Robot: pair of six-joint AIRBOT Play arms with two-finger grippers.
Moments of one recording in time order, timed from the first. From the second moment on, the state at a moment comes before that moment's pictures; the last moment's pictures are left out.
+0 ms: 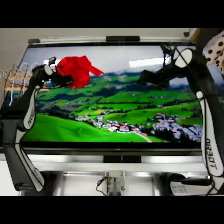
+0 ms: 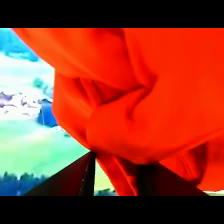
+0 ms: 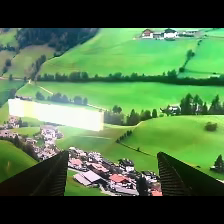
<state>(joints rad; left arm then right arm) -0.01 -2.16 2.02 1.36 -1.02 -1.68 0.15 -1.52 1.62 -1.21 1.28 1.72</state>
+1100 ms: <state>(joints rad) -0.35 -1.19 2.00 1.25 -0.88 -1.43 0.15 -1.03 1.69 -1.43 1.42 1.66</state>
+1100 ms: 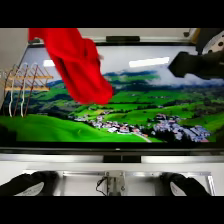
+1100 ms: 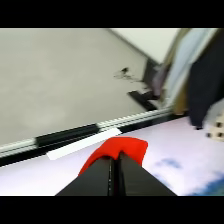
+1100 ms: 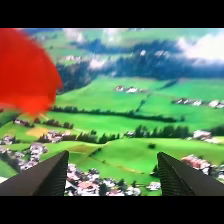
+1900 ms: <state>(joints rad) -0.77 -1.40 1.42 1.14 -0.93 -1.58 0.15 -0.80 1.25 -1.49 1.54 1.72</state>
